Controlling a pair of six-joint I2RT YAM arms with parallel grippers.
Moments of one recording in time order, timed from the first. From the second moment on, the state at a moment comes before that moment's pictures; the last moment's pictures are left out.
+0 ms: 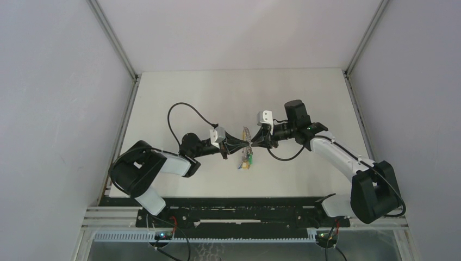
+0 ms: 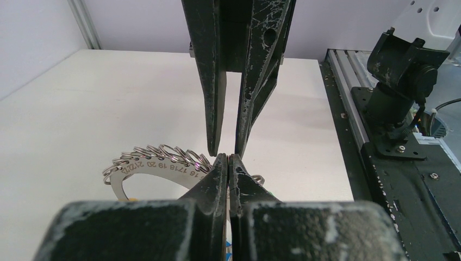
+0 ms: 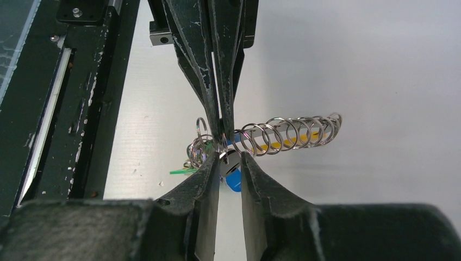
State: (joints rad) left arm -0.65 1.63 0.46 1.39 0.77 -0.15; right arm 0.42 1.34 0.89 -0.28 -1.03 -0.68
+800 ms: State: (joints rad) left arm -0.65 1.63 0.46 1.39 0.77 -0.15; right arm 0.43 1.40 0.89 -0.23 -1.08 -0.68
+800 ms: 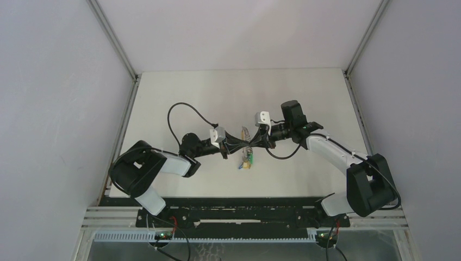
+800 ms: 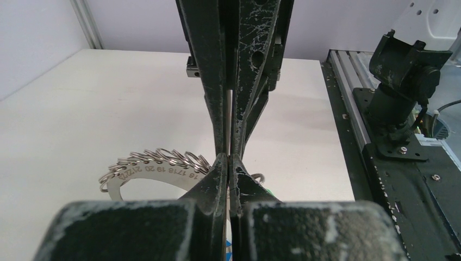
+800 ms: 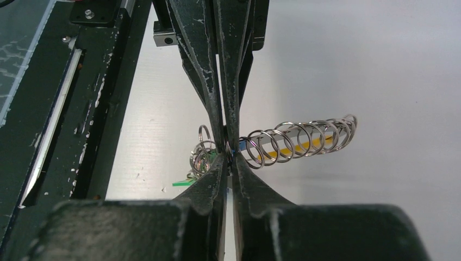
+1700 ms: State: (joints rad) left arm -0.65 1.68 0.46 1.42 0.75 -0.14; right arm 0.56 1.45 1.25 -0.84 -0.56 -0.75
